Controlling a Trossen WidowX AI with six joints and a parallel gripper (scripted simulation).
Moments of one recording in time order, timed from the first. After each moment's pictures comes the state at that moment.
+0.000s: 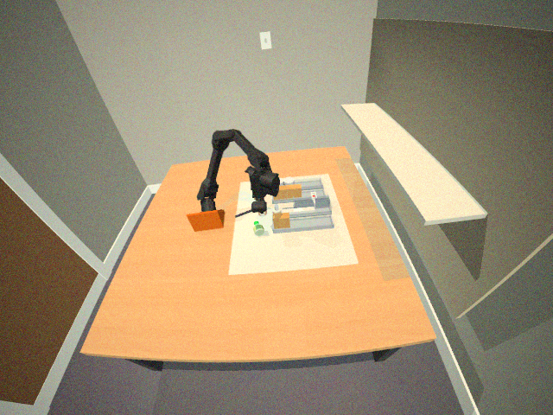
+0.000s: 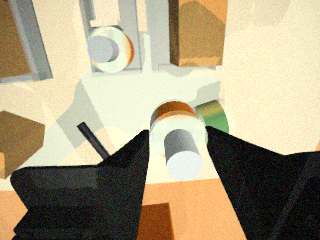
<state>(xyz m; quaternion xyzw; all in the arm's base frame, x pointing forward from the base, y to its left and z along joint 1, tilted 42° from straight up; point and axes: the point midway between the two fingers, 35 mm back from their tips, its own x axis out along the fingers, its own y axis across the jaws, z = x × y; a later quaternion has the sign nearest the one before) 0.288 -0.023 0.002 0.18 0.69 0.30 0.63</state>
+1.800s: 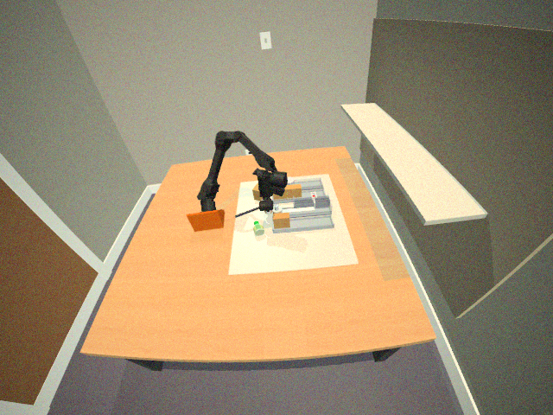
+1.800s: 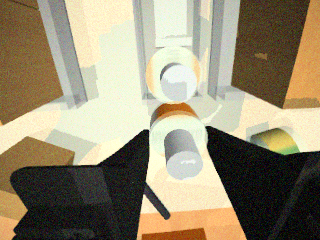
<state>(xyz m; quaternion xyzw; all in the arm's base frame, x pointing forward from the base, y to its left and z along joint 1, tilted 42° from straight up) 0.298 0.051 0.005 0.19 0.70 0.30 0.62</state>
